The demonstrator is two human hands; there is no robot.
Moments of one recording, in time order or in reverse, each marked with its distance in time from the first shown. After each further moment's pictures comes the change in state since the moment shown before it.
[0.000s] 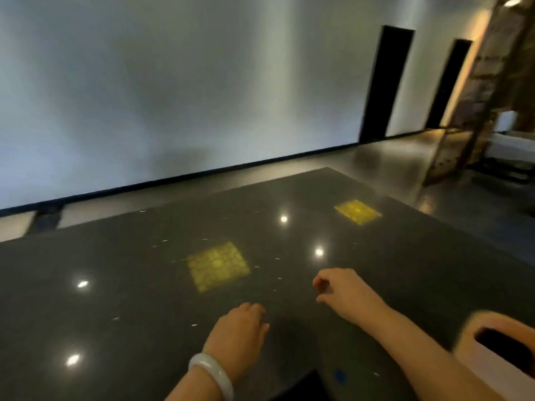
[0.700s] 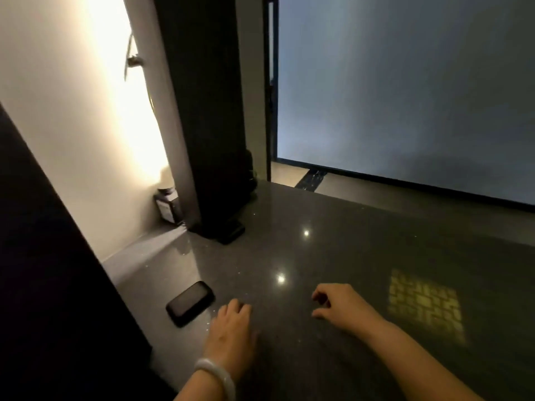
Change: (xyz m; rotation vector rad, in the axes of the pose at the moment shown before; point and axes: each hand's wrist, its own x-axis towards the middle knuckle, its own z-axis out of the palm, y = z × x) left_hand -0.284 -0.315 -0.063 -0.062 0.392 -1.075; right_hand 0.066 -0.450 0.258 -0.073 -0.528 -0.861
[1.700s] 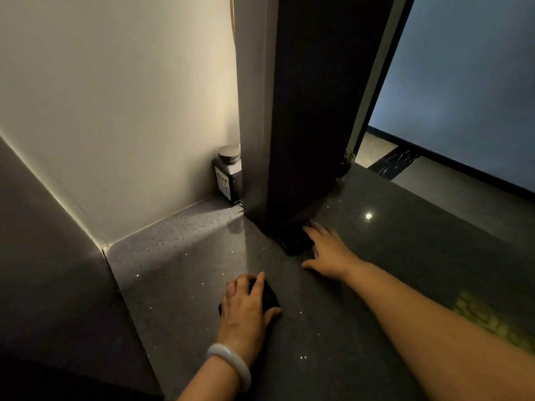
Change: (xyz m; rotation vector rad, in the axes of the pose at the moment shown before) left_hand 0.139 -0.111 0.010 -0.070 0.155 -0.369; right_hand 0.301 -0.118 0.051 -0.176 -0.168 -0.342
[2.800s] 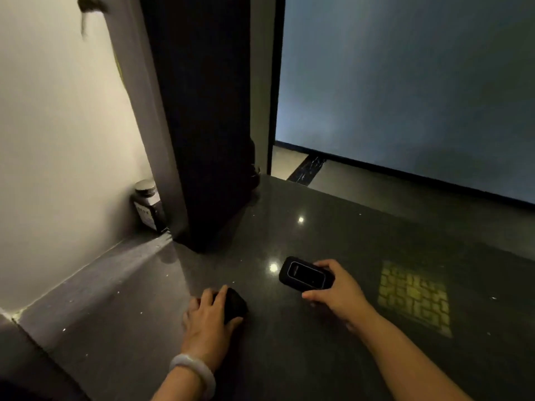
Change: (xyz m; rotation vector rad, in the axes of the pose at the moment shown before) left_hand -0.025 0.037 -0.014 0.082 -0.105 0.186; right_hand -0.205 0.036 -0.011 0.956 0.420 0.447
